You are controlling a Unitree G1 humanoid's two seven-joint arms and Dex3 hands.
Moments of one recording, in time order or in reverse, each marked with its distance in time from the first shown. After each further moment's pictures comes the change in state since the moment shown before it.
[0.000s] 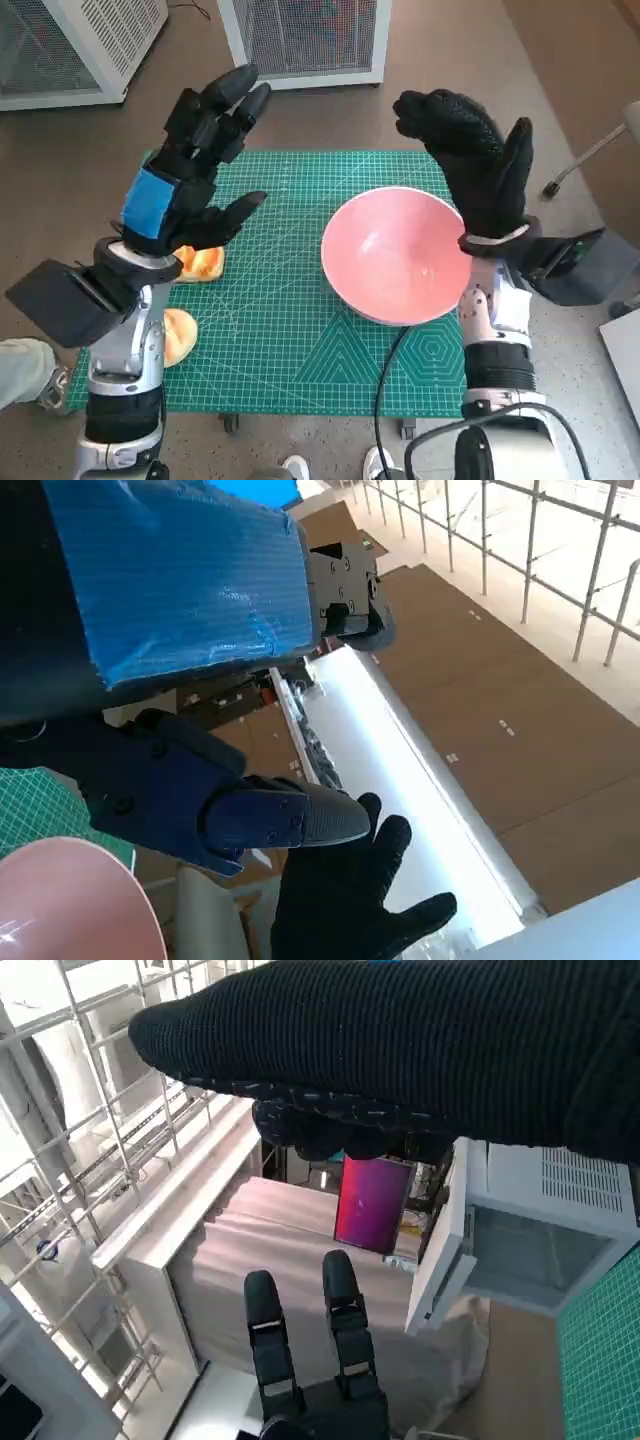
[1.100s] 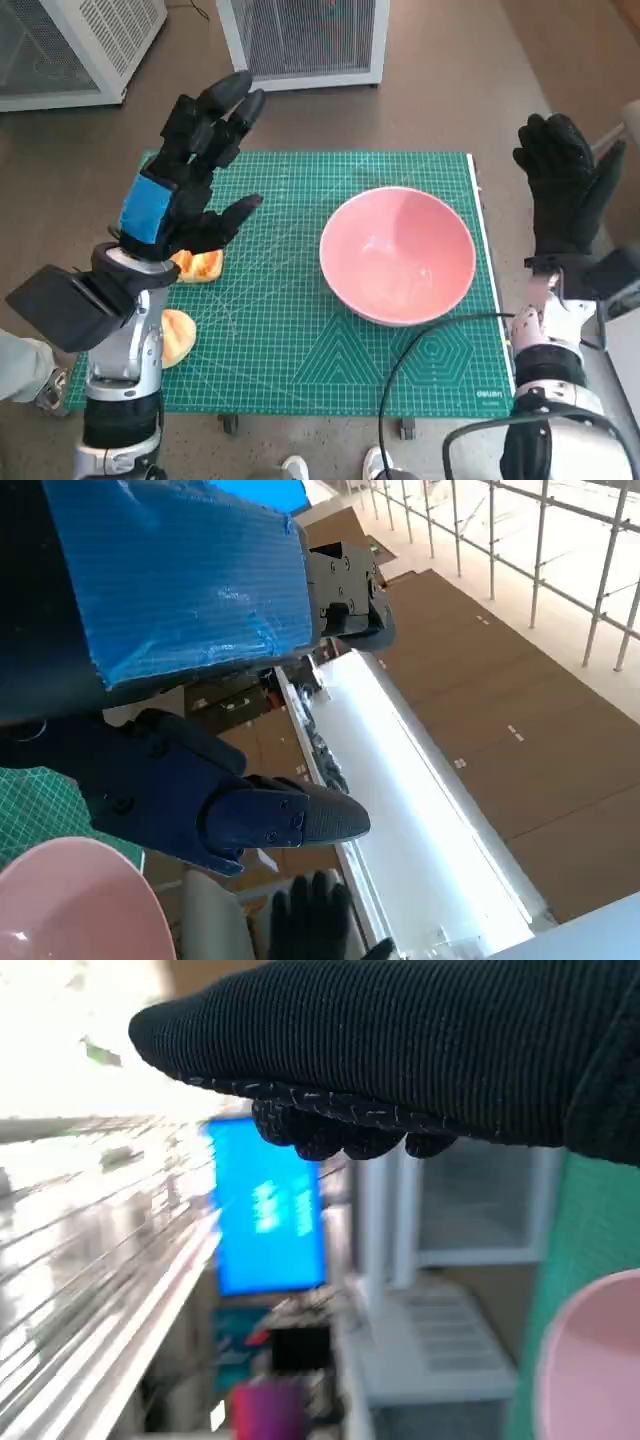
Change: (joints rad) left arm 0.030 0.001 0.005 -0.015 0.009 0.002 0.010; right arm -0.041 -0.201 -0.143 0.516 -0.123 -0.086 -0.385
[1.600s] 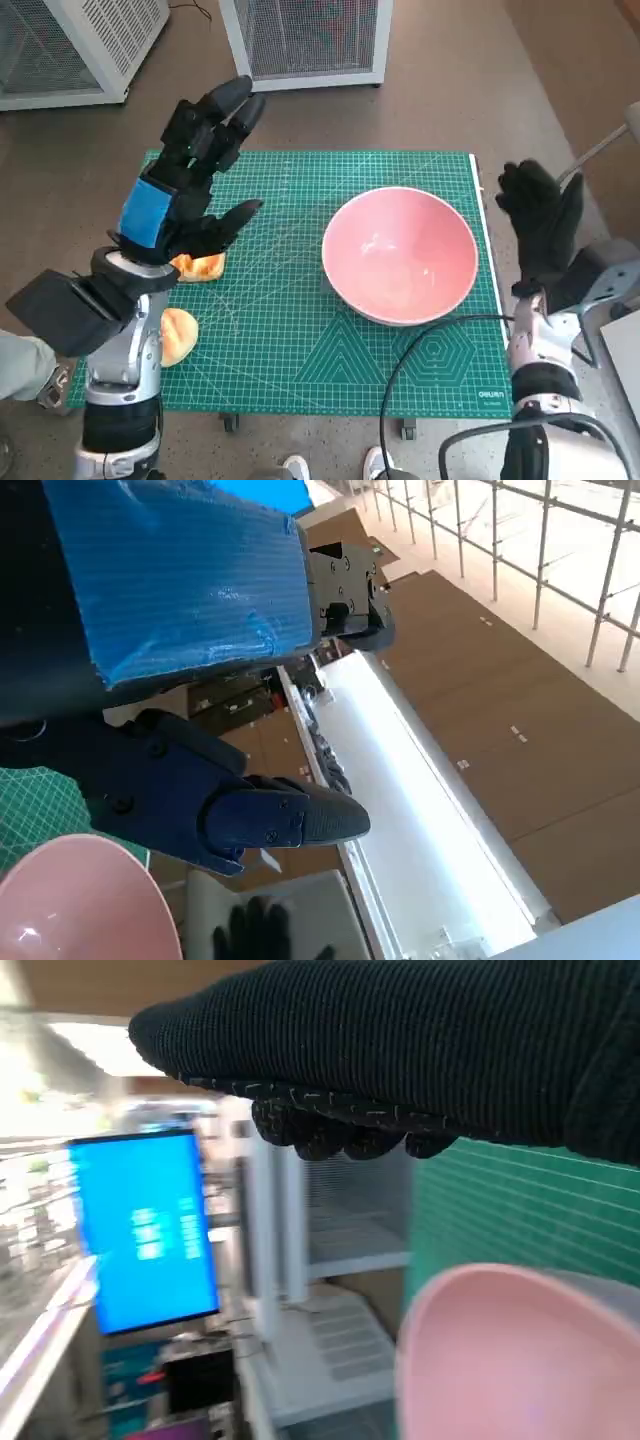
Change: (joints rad) left arm 0.020 0.002 0.003 -0.024 -0.008 0.016 -0.002; right arm 0.076 0.019 0.029 0.051 -0.088 0.105 -0.091
